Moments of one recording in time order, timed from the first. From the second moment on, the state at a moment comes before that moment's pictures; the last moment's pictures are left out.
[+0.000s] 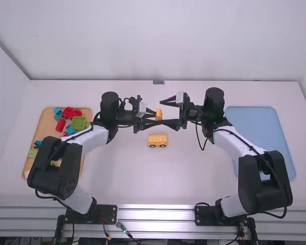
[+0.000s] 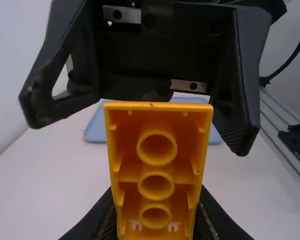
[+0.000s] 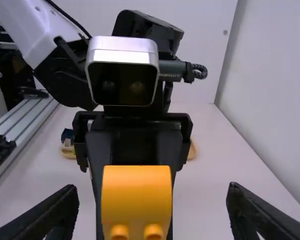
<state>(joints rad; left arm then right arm) -0.22 1.67 0.84 0.59 1.26 0.26 0.22 1.59 0.87 0.52 -1.31 -0.29</state>
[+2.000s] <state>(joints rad) -0.17 1.49 0.84 0.07 0.15 0.22 0.38 1.78 1.29 -0.87 -0.23 -0.79</state>
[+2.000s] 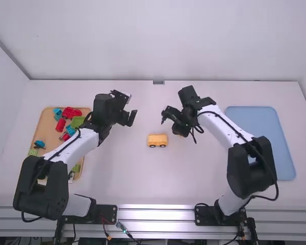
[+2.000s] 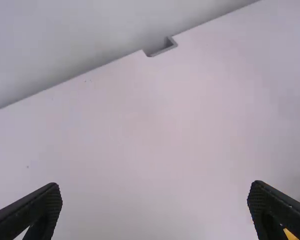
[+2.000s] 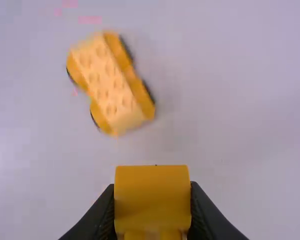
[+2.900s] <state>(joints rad) -0.17 1.49 0.84 0.06 0.12 0.21 0.41 2.05 1.29 -0.80 0.01 -1.05</state>
